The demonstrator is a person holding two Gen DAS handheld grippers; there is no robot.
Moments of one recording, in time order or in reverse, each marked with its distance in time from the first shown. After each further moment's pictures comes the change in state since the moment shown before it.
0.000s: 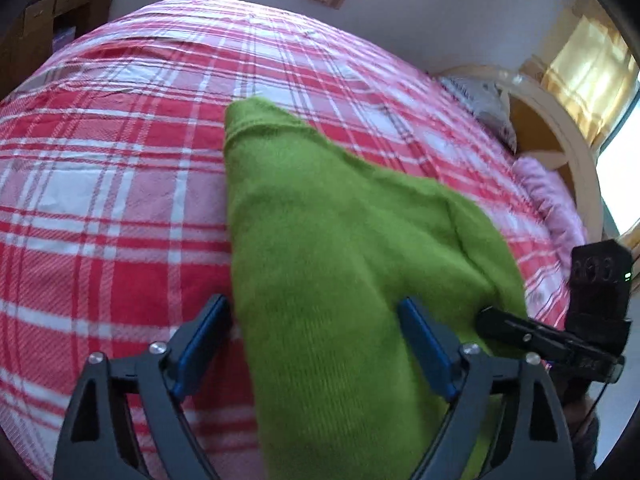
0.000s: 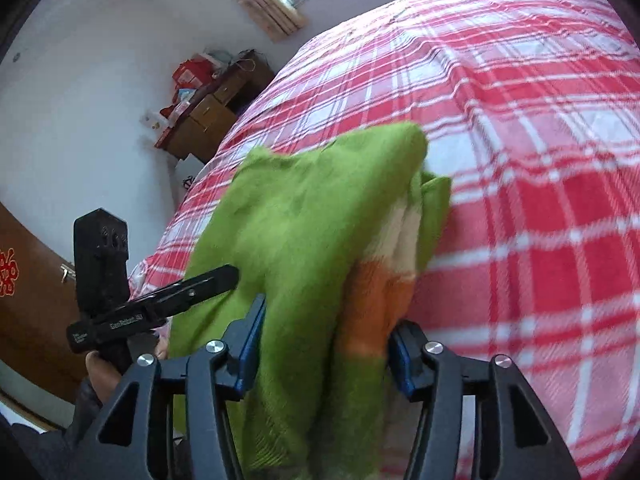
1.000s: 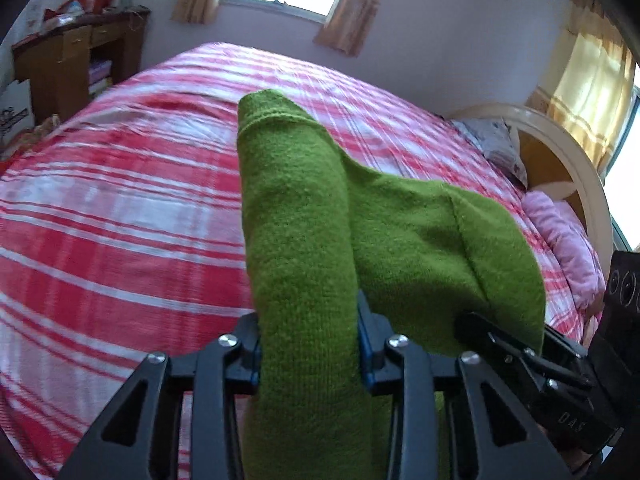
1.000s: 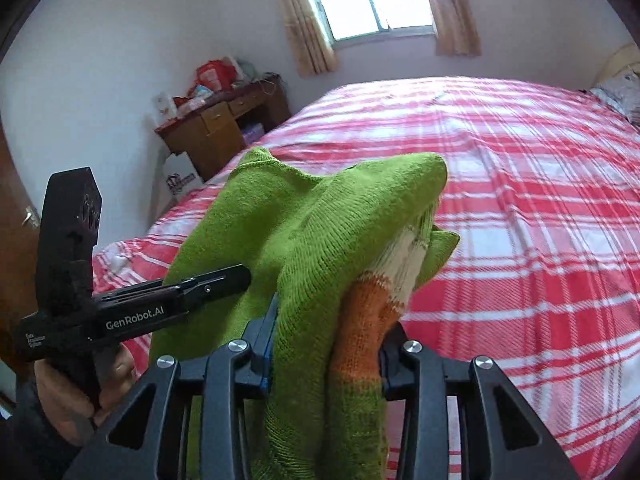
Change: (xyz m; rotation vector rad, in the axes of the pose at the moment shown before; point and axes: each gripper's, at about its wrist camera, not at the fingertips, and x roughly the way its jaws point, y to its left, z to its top) left arm -0.081 0.004 -0.021 -0.014 -0.204 0.115; right arm -0.019 0.124 -0.039 -0.304 -0.188 -0.144
